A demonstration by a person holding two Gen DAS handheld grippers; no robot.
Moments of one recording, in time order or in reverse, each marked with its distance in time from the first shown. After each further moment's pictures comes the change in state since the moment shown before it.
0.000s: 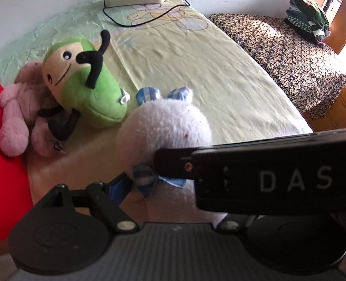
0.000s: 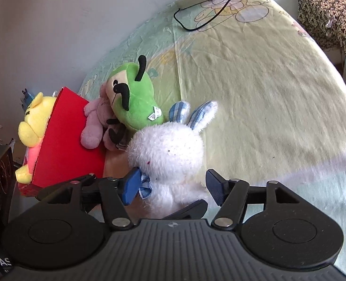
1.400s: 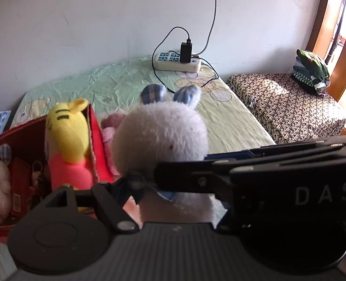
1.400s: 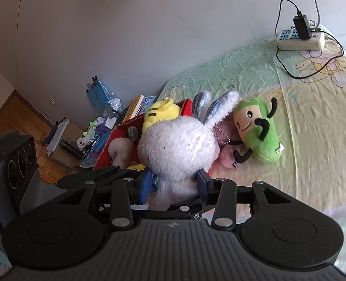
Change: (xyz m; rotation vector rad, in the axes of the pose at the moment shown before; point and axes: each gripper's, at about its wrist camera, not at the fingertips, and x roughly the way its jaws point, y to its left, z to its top) left arm -0.170 0.063 -0.013 -0.071 -0.249 0.060; right arm -0.062 0.146 -0.001 -0.250 -0.085 0.213
